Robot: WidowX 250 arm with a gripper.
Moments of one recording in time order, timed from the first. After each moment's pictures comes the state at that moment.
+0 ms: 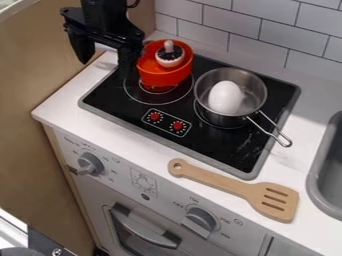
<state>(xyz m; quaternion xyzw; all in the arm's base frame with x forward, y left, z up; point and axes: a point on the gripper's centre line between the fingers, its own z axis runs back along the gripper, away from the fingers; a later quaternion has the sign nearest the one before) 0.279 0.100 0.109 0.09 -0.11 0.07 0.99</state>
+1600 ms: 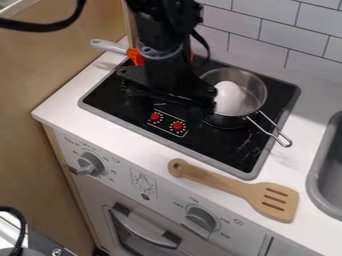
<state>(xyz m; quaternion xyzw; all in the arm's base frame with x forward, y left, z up) 0.243 -0.018 0.089 0.01 -0.10 0.06 0.99</state>
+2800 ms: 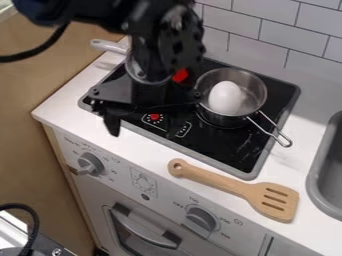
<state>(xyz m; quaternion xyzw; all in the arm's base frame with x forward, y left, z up) 0.215 0.005 0.095 0.11 -0.17 0.31 0.93</state>
